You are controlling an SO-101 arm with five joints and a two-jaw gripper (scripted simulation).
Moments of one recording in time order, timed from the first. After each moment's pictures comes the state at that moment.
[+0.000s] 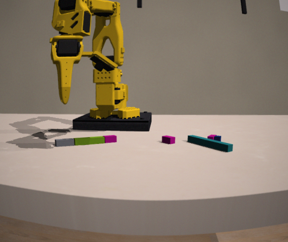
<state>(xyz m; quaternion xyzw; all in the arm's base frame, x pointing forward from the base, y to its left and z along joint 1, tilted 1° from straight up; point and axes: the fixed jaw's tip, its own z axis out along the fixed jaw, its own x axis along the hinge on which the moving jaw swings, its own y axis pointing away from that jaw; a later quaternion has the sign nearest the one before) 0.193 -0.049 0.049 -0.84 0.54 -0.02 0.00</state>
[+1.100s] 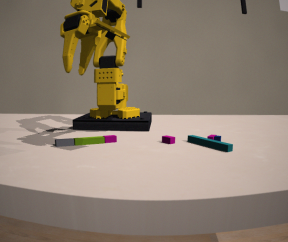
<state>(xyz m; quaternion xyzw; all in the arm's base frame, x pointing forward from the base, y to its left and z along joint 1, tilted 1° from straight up) 0.176 -0.025 0.091 -0.53 0.84 -0.05 0.06</state>
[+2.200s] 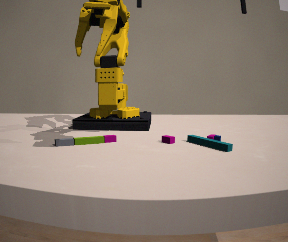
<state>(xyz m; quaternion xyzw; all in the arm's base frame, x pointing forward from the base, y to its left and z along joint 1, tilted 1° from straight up) 0.152 -0.004 0.122 -0.10 0.98 -0.03 0.15</state>
